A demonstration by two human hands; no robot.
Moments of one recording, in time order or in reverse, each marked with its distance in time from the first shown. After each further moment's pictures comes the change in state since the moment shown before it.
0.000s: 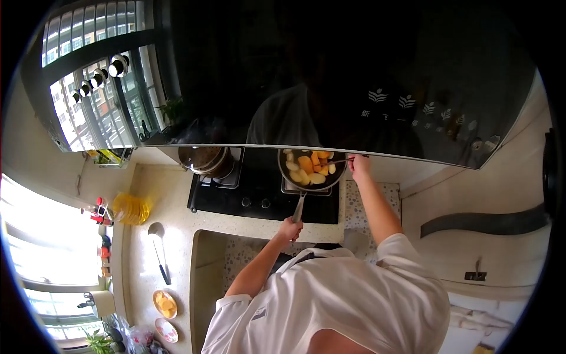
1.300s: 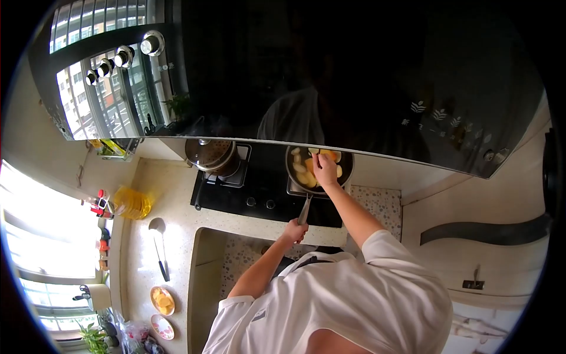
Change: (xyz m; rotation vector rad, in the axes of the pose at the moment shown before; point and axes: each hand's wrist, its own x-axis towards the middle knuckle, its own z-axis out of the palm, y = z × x) left_hand 0.004 -0.003 -0.003 0.029 0.008 0.023; right_hand -0.070 0.054 0.114 -0.800 -0.075 -1.333
